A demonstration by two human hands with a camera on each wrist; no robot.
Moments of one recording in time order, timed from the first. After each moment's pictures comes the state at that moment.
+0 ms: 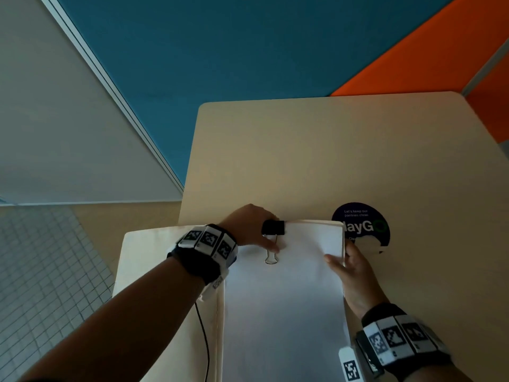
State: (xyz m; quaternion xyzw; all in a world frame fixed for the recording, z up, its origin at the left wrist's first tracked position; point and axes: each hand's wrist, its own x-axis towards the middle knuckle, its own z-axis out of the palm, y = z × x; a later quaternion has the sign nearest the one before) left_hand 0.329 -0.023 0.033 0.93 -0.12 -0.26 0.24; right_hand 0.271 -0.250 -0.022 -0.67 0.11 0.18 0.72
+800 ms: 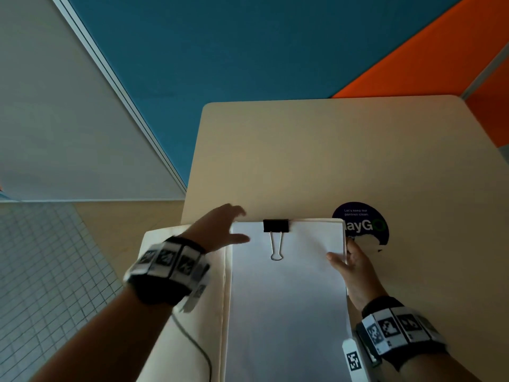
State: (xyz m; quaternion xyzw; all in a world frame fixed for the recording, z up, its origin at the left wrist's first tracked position) left_hand 0.296 0.026 0.038 0.95 -0.03 -0.21 0.24; right_hand 0.274 -0.255 -0.020 -0.73 0.12 0.19 0.64
